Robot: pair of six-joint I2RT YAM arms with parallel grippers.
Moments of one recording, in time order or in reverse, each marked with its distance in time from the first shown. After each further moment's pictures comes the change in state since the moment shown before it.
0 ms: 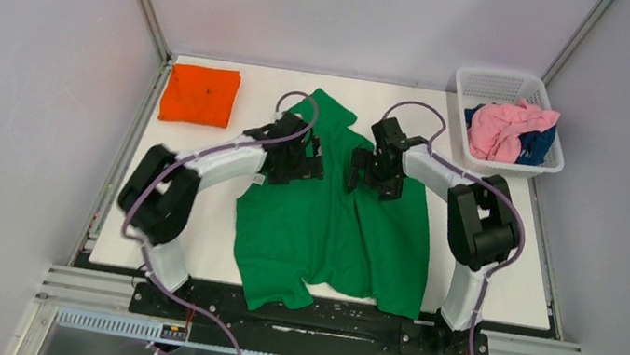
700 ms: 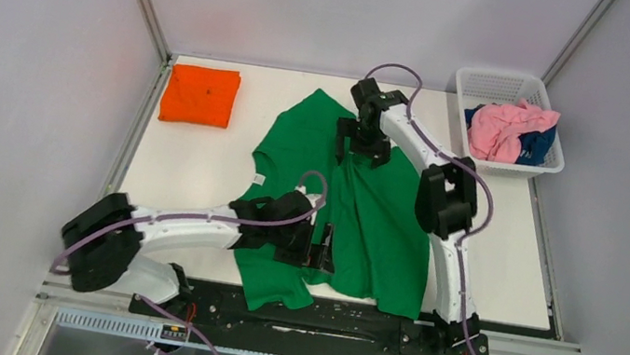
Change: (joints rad) left arm -0.428 -0.310 -0.463 0.197 0.272 -0.133; right arm 0.031 0.475 0.828 -0.447 0.030 -0.074
